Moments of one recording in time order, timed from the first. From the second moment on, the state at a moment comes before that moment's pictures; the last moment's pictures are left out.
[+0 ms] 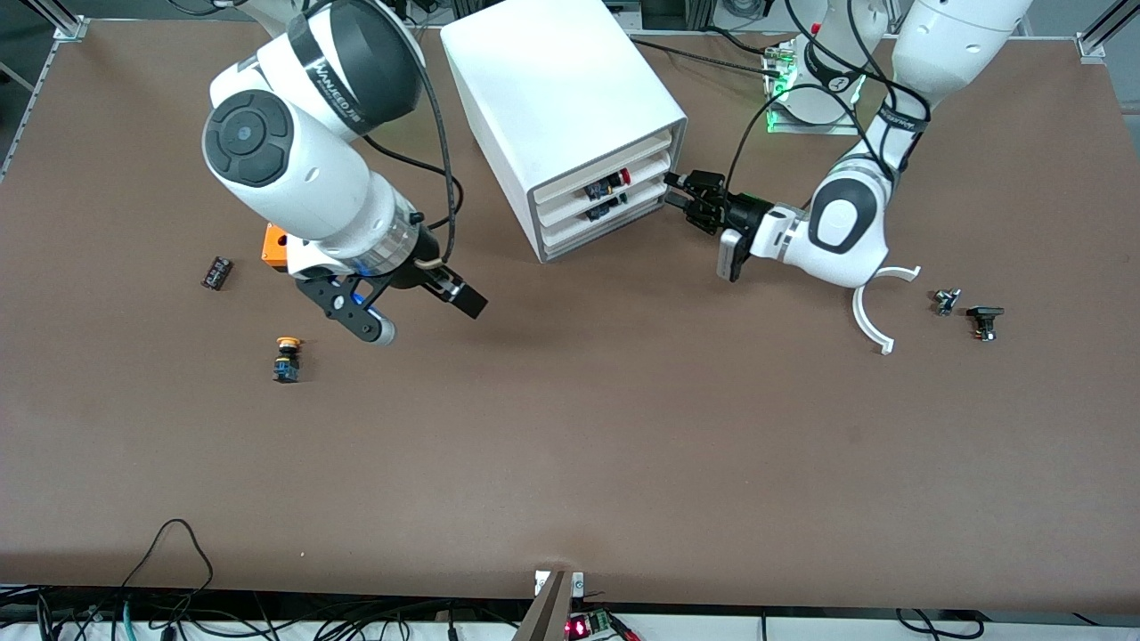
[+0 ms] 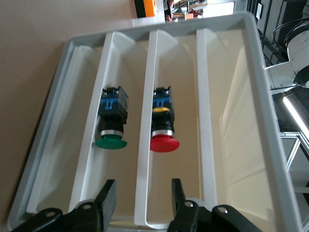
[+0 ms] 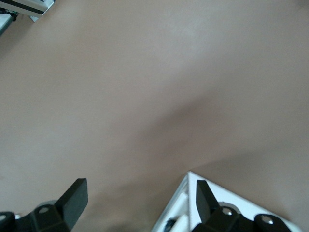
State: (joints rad) left arm -0.04 0.40 -0.22 -2.27 -1.18 1.68 1.12; right arm 0.44 0.50 0.08 -1.16 0.18 1.75 1.16
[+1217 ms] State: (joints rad) left arm -0.04 0.42 -0.26 -2.29 -1.20 1.72 1.13; right arm 0.51 0.54 0.08 -1.15 0.32 1.85 1.39
